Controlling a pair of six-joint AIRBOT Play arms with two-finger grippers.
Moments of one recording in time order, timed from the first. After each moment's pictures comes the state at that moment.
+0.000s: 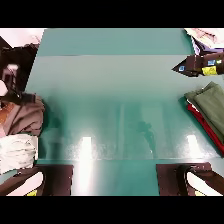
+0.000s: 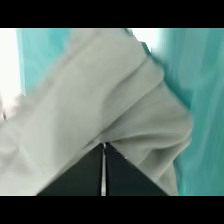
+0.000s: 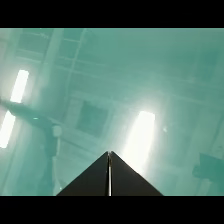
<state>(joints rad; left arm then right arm) 0.13 -1.09 1.03 1.79 -1.04 -1.56 -0.02 -1.05 1.41 -0.99 1.32 1.48</state>
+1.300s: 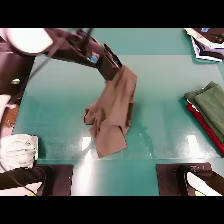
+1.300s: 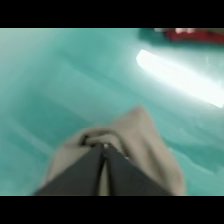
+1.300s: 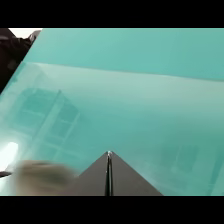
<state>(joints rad) -0.59 -1.41 1.81 1.10 -1.11 -1.16 -0.02 -1.04 1.65 -0.99 1.19 1.48</state>
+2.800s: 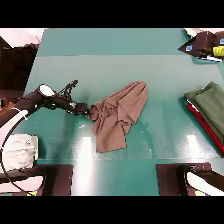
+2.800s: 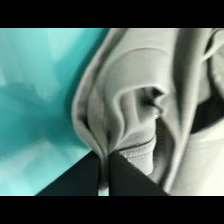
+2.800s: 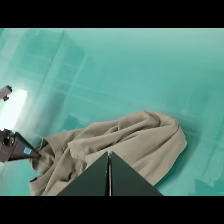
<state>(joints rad) -0.17 -1.42 0.93 0.78 -0.99 -1.18 -0.02 -1.14 1.65 -0.99 1.35 1.48</state>
